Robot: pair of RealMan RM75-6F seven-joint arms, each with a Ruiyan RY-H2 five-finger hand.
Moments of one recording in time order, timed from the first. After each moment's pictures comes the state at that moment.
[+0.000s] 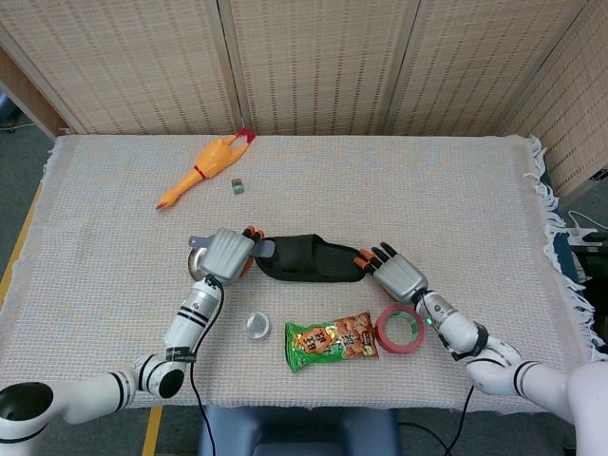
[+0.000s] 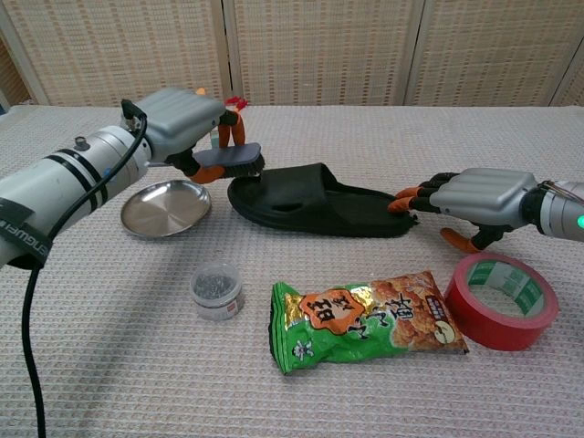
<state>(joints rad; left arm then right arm) -0.86 -1.76 -0.27 -1.20 1.18 1.03 0.60 0.76 -1.54 0.05 -1.09 -1.50 0.66 -0.18</state>
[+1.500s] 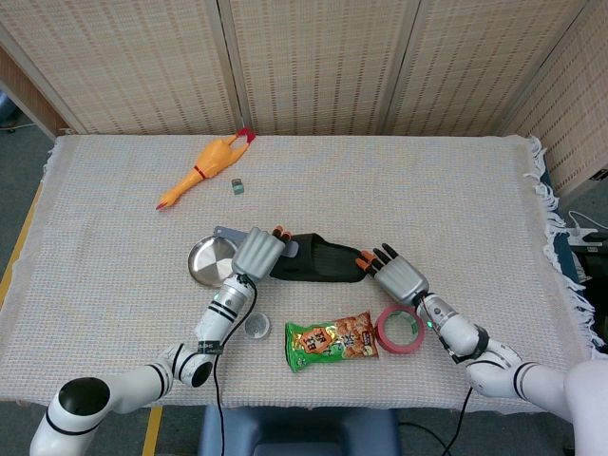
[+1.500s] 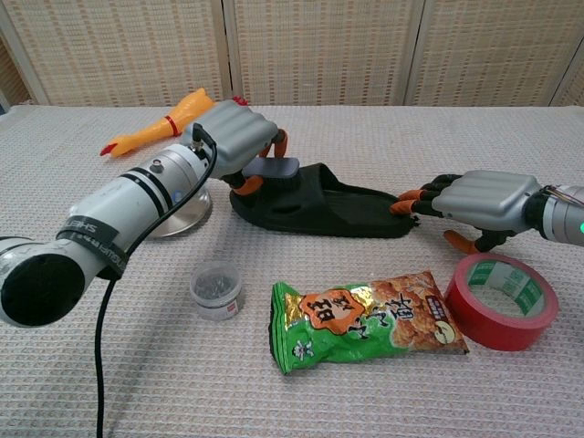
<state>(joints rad) -0.99 -1.97 -0.26 -0.86 1.25 1.00 0.60 0.77 -1.53 0.00 -1.11 -1.43 0.69 -0.26</state>
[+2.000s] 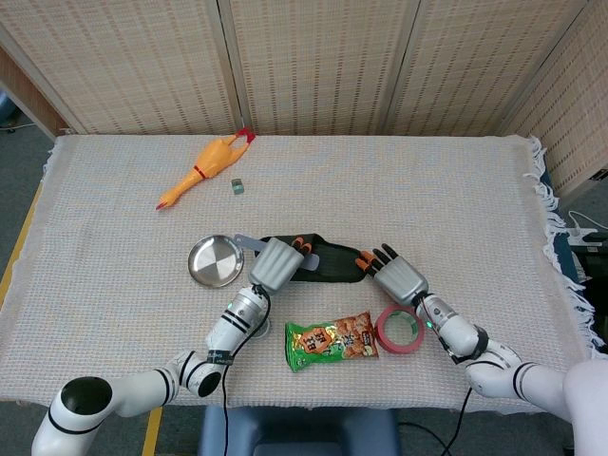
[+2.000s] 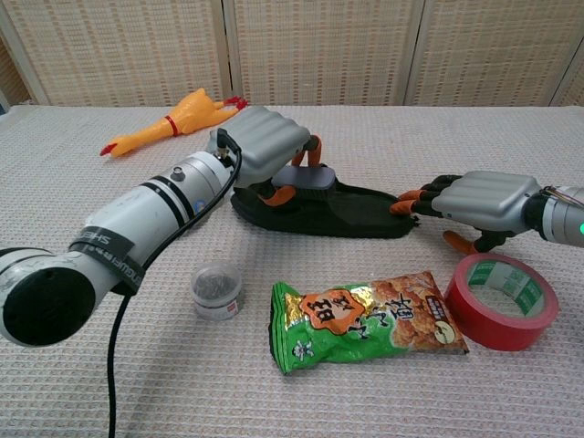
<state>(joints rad) -1.01 -1.98 -0.25 -0.96 1.27 1.01 0.59 0.77 -1.53 0.00 -1.12 -1.43 0.69 -0.25</state>
